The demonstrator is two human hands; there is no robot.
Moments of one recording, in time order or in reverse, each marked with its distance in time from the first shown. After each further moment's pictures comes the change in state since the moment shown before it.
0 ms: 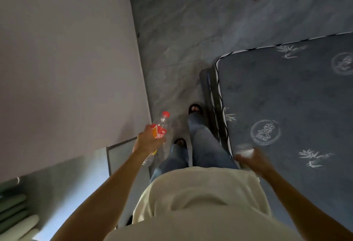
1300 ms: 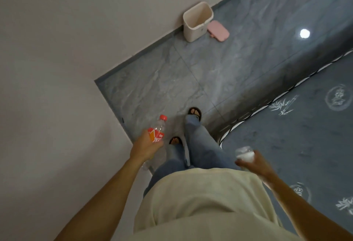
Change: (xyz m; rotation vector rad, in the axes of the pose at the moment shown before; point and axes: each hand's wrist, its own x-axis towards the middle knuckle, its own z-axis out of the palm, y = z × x) left_hand 0.416 0.435 -0.283 0.235 -0.176 0.220; right_hand 0.270 -0.404 -0.168 0.312 0.147 0.204
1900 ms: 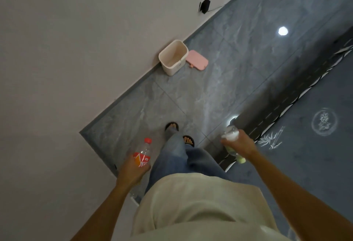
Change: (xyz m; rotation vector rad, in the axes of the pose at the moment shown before) left_hand 0.149 0.179 -0.076 0.144 -0.006 -0.036; right_hand 0.175 -0.227 -0.146 0.034 0.021 -0.038
